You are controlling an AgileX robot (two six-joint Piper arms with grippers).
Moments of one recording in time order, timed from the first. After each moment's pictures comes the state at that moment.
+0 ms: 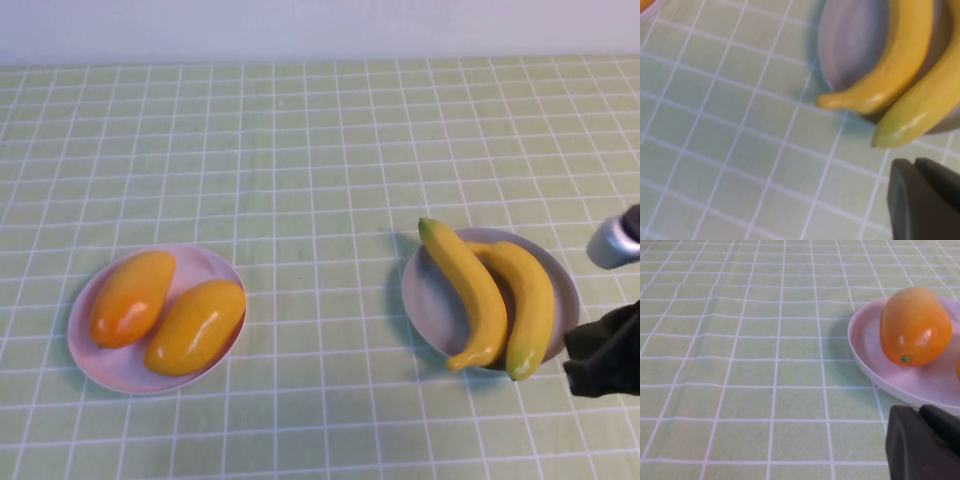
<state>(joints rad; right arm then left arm) 0.54 1.03 -0.78 0.08 0.77 0.13 -0.05 -0.01 0.03 0.12 0.38 -0.15</state>
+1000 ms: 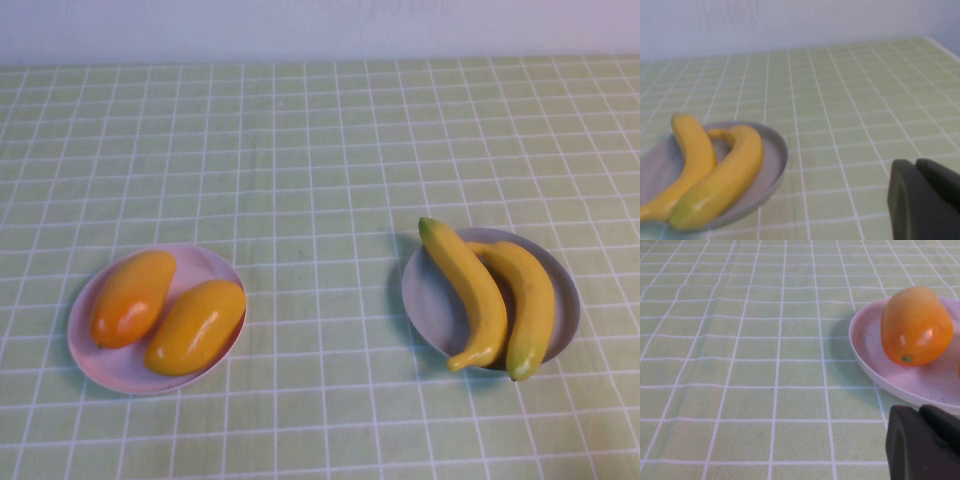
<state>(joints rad) 0.01 -0.01 0.02 0.11 0.21 0.00 -0.05 -0.01 0.03 0.12 0.38 -0.15</state>
